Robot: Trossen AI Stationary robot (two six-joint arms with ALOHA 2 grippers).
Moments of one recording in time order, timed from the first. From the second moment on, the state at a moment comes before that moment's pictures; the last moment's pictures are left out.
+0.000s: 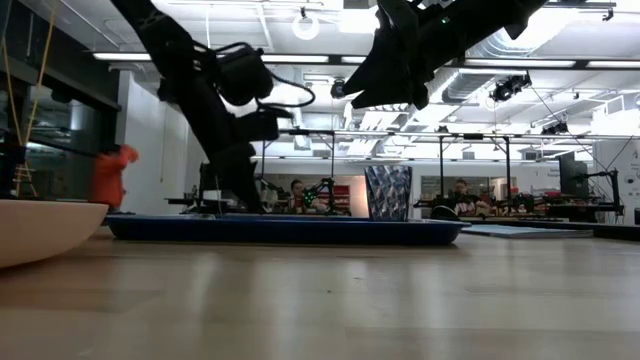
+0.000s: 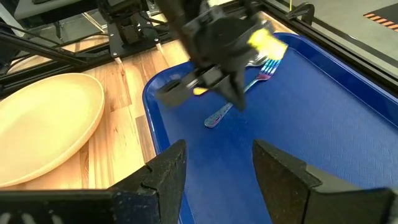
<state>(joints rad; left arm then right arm) 0.30 1.62 0.81 -0.18 -0.11 0.09 0.01 1.42 0.87 0.06 0.24 0.30</state>
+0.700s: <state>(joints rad) 0.19 1.62 0.72 -0.11 -0.11 -0.09 0.01 1.42 0.87 0.06 0.23 0.30</state>
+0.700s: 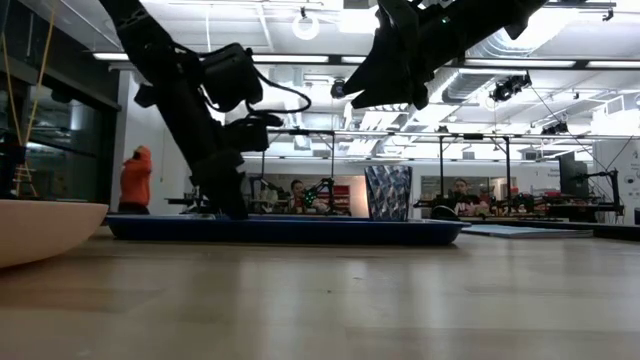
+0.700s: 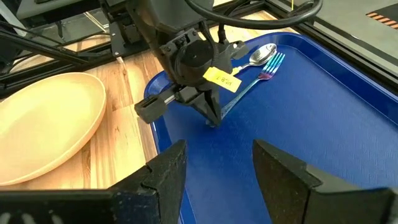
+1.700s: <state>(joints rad) 0.19 1.62 0.70 -0.10 -0.09 -0.08 0.01 1.42 0.87 0.06 0.23 0.31</state>
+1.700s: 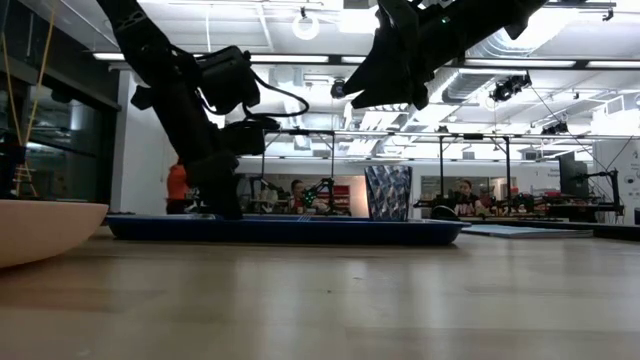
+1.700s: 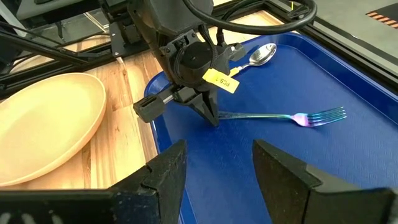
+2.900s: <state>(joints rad) 0.43 2.03 1.20 -0.06 -0.10 0.25 0.01 1.42 0.87 0.09 0.22 0.29</state>
